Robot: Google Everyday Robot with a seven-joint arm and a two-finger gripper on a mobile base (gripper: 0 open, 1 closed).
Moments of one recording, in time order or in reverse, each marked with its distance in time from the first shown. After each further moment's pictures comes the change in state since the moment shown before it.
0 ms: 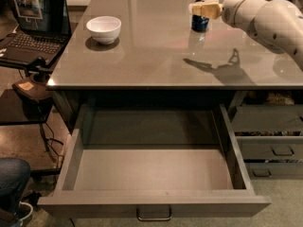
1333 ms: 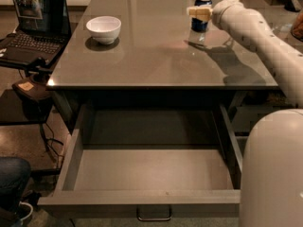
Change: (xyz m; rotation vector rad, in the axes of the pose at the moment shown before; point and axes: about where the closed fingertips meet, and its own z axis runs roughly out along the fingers) arm 0.058 -0.042 0.085 0.129 0.028 0.042
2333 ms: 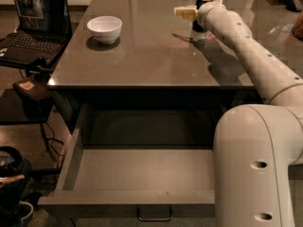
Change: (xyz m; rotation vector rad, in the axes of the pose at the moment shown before) arm 0.017 0.034 0.058 -0.041 -0.014 0.053
